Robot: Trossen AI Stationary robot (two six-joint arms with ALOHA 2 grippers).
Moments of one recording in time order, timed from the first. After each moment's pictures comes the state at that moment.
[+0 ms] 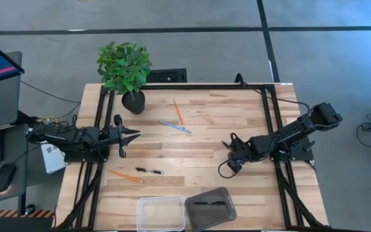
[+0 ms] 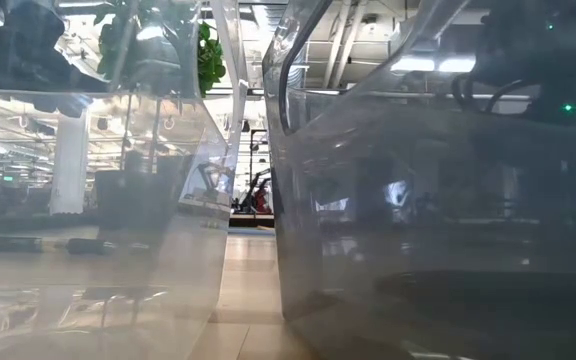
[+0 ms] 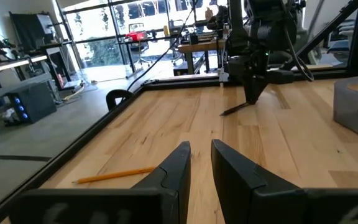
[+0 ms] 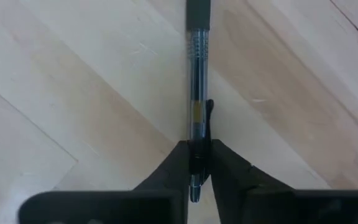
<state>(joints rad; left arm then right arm) -0.18 0.07 0.05 -0.05 -0.40 0.08 0.33 1.44 0.61 -0.70 0.14 1.07</state>
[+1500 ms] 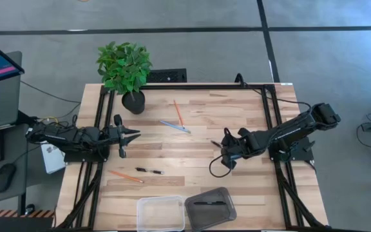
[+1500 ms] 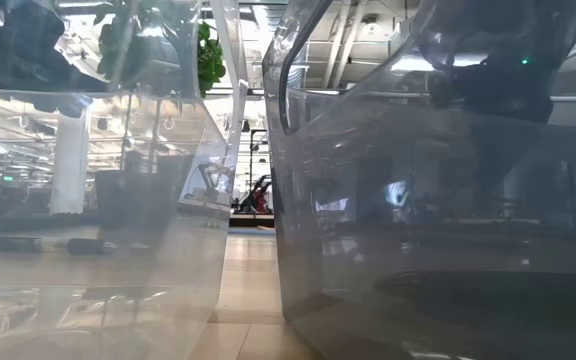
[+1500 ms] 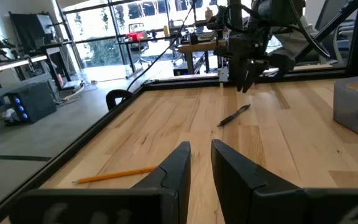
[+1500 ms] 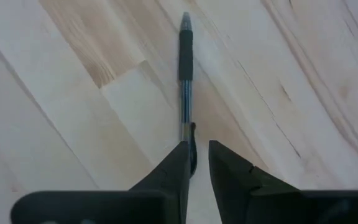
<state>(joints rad) -0.18 0.07 0.05 -0.05 -0.40 0.08 0.29 1.45 0.84 -0.82 0.32 0.76</state>
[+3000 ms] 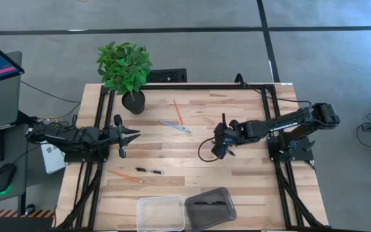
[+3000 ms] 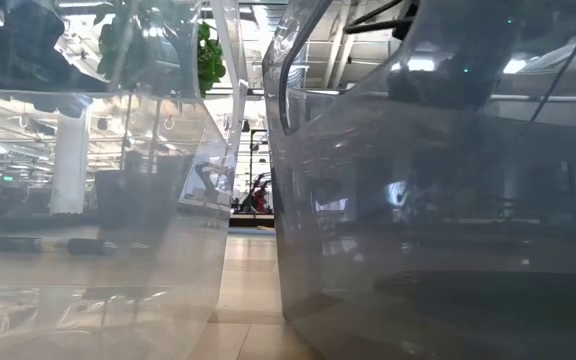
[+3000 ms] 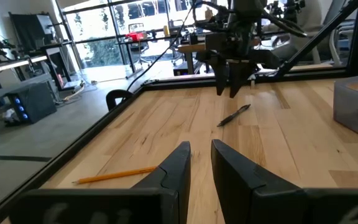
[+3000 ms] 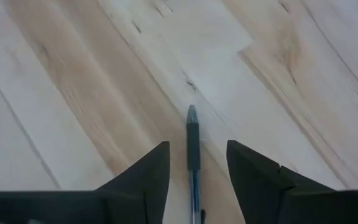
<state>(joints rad) -0.18 0.07 0.05 -0.05 -0.40 0.08 0.08 1.45 0.83 -0.56 0.26 0.60</state>
